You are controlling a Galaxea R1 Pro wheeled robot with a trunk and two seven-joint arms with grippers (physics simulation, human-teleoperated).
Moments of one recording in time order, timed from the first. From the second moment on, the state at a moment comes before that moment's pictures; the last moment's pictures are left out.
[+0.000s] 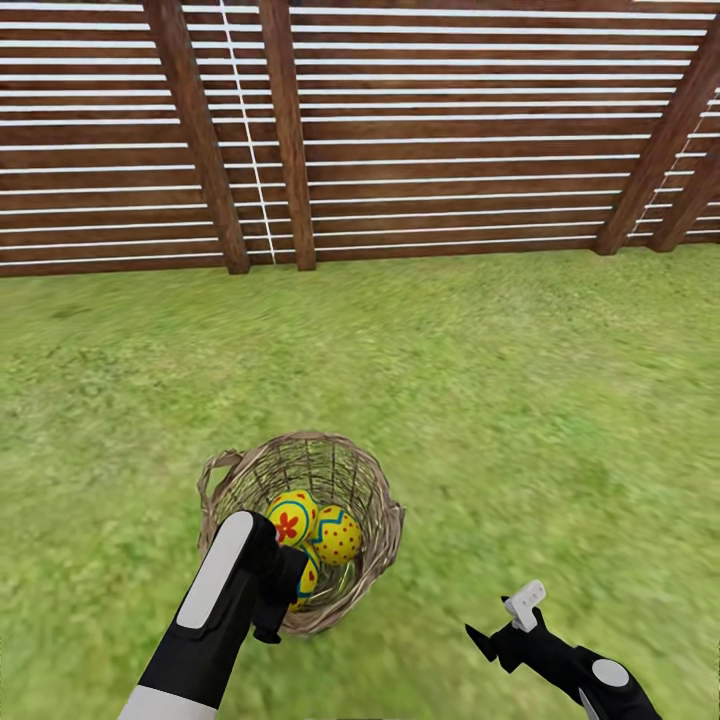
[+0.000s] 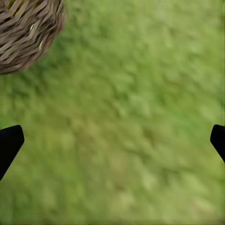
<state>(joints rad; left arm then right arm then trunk) -0.46 -0.17 -0.15 -1.37 1.57 0.17 1.56 -0.21 -0.22 0.03 -0.96 0.07 0.05 0.53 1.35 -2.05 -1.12</state>
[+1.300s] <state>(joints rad) -0.46 -0.17 -0.16 -1.38 1.56 0.22 1.56 -0.21 -0.21 0.03 -0.96 0.08 0.05 0.52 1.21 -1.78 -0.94</state>
